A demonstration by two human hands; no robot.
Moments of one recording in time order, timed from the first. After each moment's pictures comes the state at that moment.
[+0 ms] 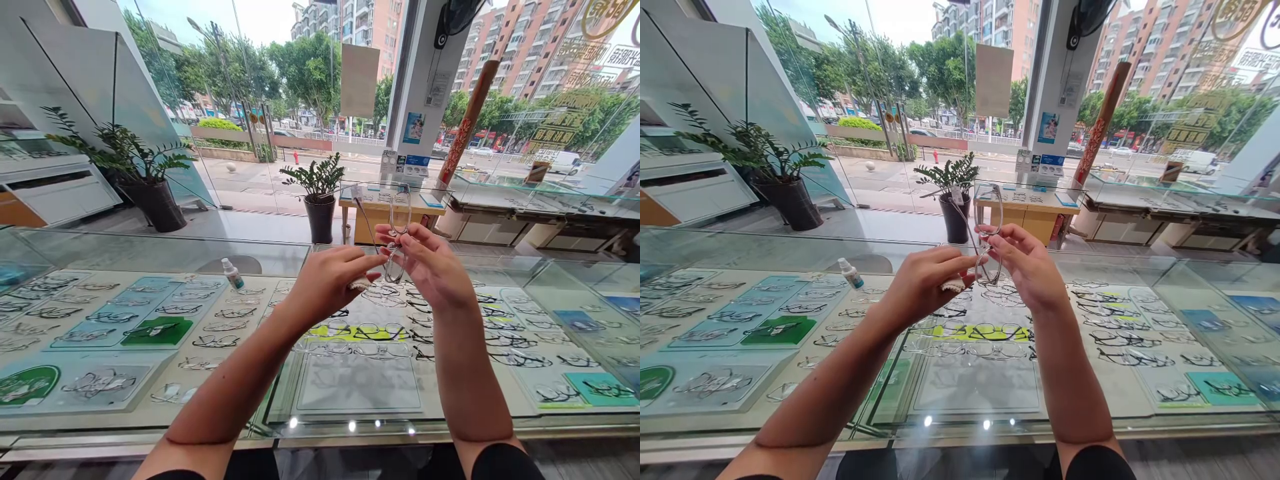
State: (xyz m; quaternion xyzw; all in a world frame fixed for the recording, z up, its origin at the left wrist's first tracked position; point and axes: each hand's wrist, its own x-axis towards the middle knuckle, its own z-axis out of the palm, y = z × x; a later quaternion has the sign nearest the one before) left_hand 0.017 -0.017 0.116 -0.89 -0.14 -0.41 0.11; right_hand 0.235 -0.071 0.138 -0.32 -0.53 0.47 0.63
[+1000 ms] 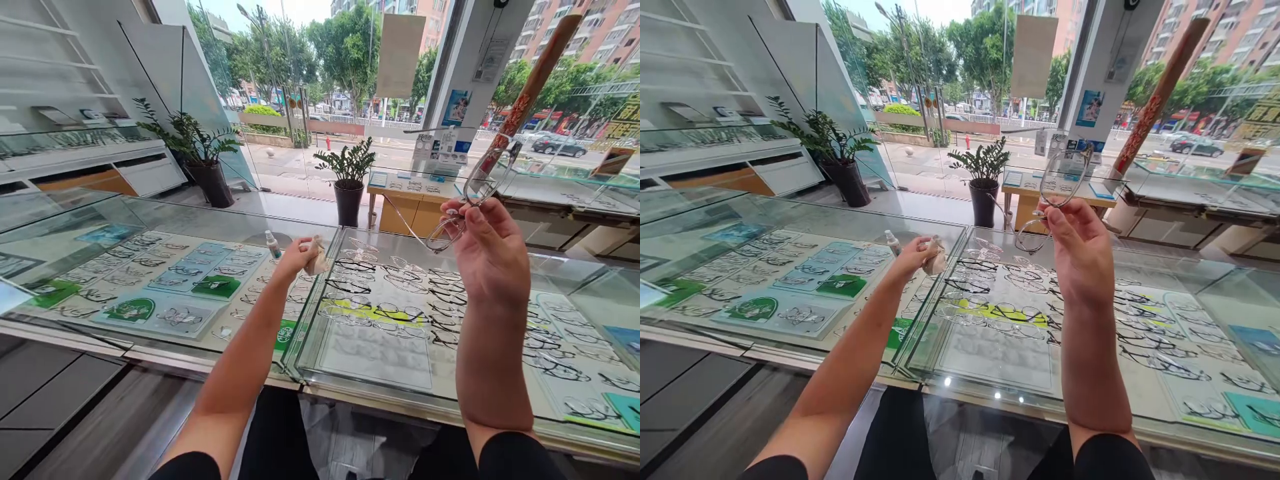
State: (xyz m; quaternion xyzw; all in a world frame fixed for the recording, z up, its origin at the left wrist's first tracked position) left_hand -0.097 0.088 -0.005 -0.50 -0.58 -0.46 -0.45; right_hand 0.241 -0.082 0.146 -0.30 -0.50 0.30 0.75
